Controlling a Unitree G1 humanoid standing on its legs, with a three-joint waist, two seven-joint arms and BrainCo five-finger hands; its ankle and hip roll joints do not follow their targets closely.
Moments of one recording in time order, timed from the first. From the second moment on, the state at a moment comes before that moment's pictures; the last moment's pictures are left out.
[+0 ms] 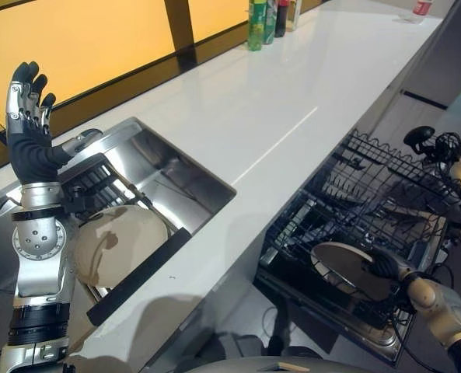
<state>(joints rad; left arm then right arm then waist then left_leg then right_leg) -0.14 0.60 0.22 -0.10 -0.34 -0.40 0.14 0.05 -0.73 0.16 0.41 -0.54 -0.06 0.17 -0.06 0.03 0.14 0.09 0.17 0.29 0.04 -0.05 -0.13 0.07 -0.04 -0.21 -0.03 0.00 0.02</state>
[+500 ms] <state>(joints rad) -0.14 0.60 0.21 -0.11 -0.34 -0.37 0.18 -0.03 -0.65 0.24 0.48 -0.52 0.01 0.10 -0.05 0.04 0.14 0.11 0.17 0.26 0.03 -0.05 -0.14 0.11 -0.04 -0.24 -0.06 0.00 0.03</state>
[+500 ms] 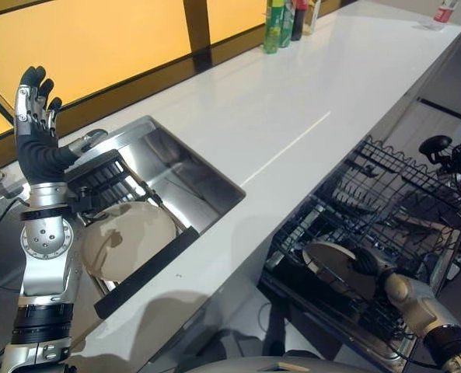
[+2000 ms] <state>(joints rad) -0.07 0.59 0.25 -0.03 -0.17 -0.33 0.30 0.07 -0.61 -0.08 0.07 -0.26 0.04 -0.23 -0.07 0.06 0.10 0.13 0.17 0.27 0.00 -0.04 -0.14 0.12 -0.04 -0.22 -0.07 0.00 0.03</state>
